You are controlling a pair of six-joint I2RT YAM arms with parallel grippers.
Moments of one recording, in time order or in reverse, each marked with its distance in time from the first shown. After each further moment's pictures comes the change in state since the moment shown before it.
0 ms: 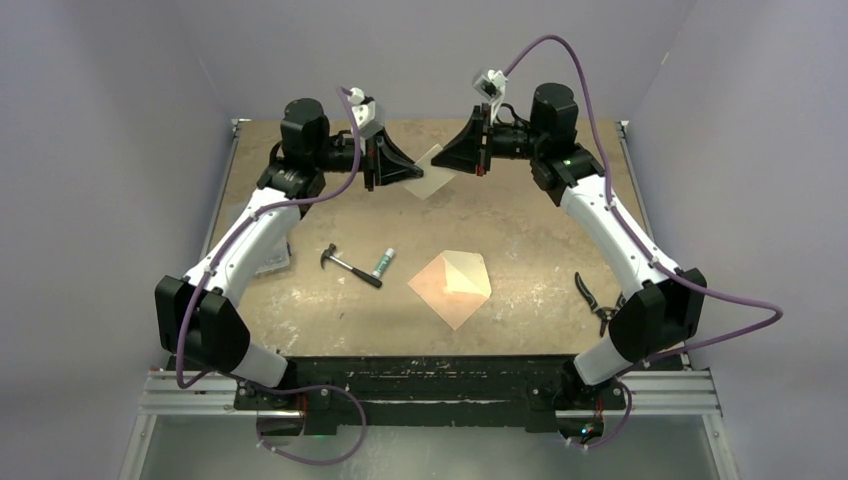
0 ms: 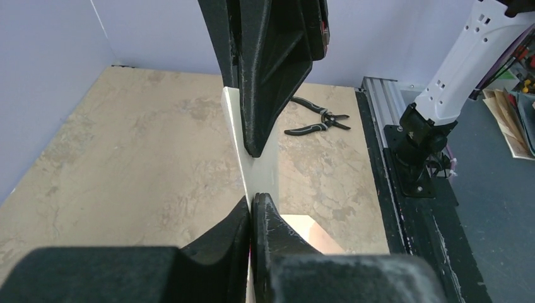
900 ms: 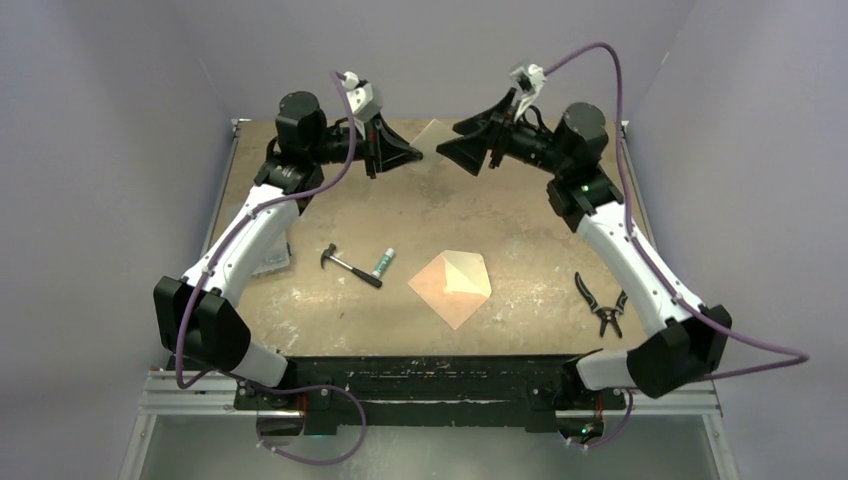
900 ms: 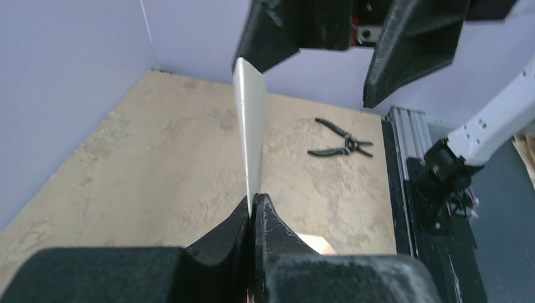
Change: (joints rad) left arm 0.003 0.005 0.048 -0.022 -0.111 -0.058; right arm 0.003 -0.142 -0.109 0.183 0.247 0.140
